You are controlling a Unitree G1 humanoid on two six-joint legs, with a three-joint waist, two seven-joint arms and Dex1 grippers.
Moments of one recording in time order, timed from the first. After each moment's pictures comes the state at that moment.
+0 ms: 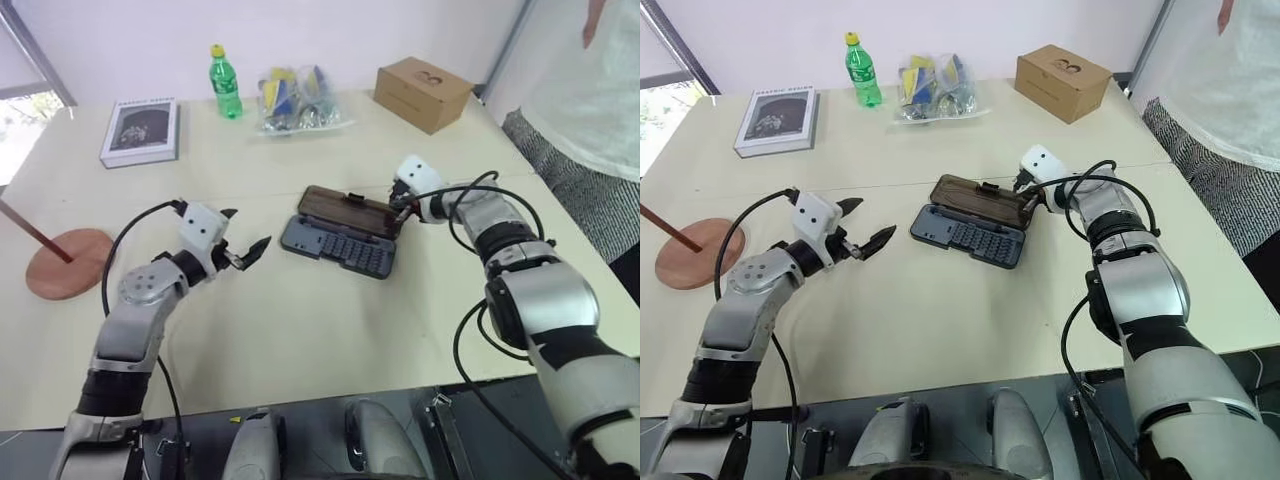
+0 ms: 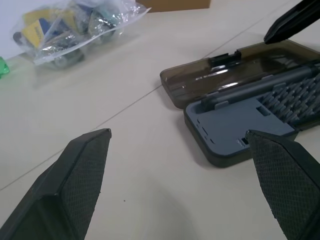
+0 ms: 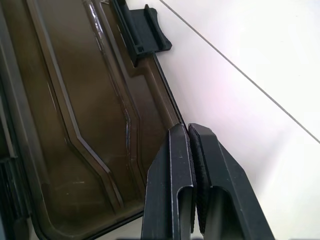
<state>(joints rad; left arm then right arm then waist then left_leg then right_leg) -0.29 0.50 0.05 -0.10 -0.25 0.29 -0.60 -1.22 -0.42 0.16 1.34 -0.24 0.05 0.78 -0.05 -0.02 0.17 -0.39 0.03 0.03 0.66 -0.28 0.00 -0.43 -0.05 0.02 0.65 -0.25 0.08</state>
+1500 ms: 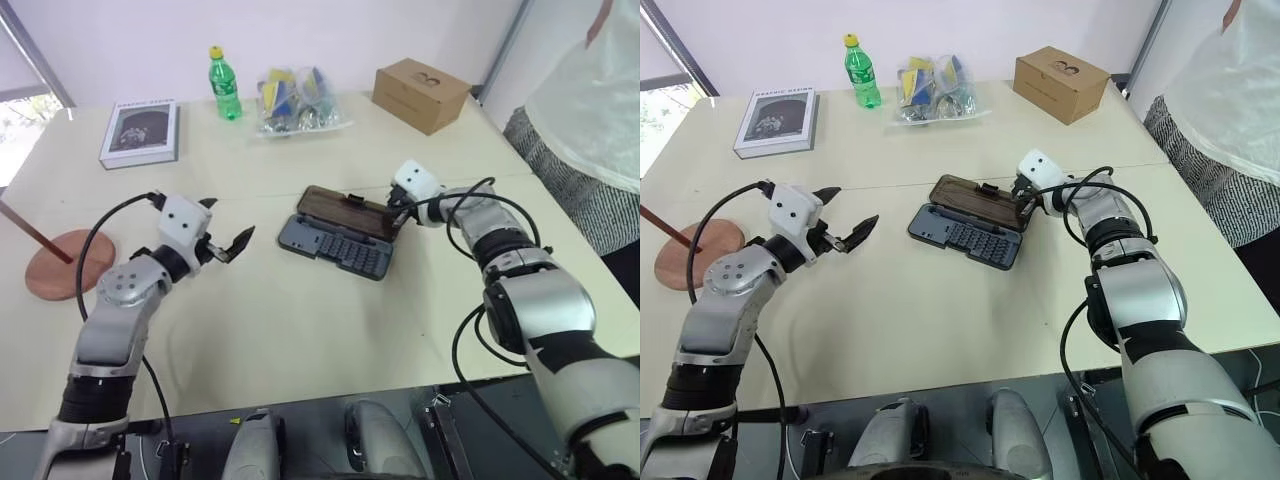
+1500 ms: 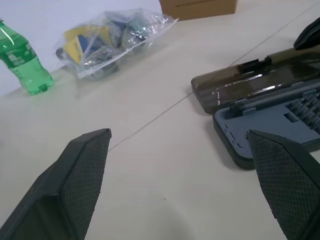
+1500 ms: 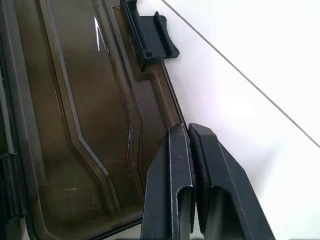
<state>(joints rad) -0.28 0.55 0.10 -0.16 -0.24 0.29 -0.55 -1.19 -0.41 0.14 1.32 -0.27 0.00 0.78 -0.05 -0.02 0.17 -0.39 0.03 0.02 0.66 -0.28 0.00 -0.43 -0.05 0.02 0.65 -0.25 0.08</state>
